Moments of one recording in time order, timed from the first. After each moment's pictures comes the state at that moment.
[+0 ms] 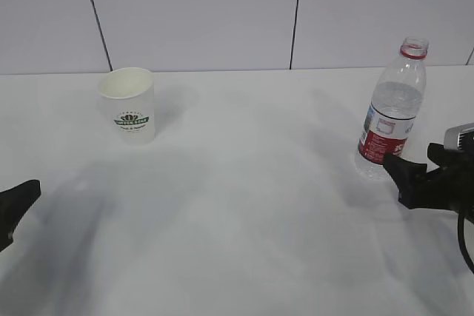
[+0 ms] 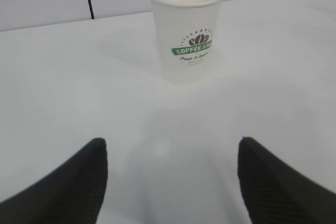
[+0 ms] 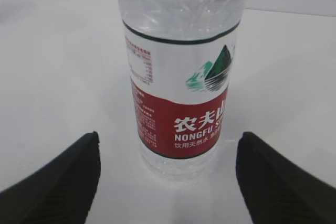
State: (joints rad) left arm 0.06 1.60 -0.08 0.37 -1.15 -0.09; right arm -0.03 1.91 -0.35 -0.30 -1.15 0.00
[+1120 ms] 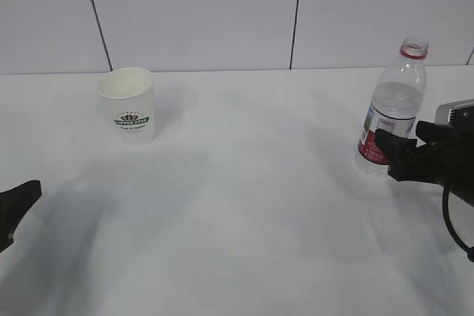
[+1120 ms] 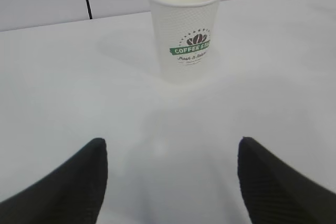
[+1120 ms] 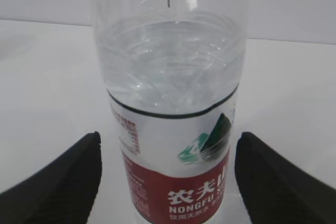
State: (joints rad) left arm 0.06 1.60 -0.08 0.37 -1.15 -0.09; right arm -0.03 1.96 -0.47 -0.33 -1.14 0.06
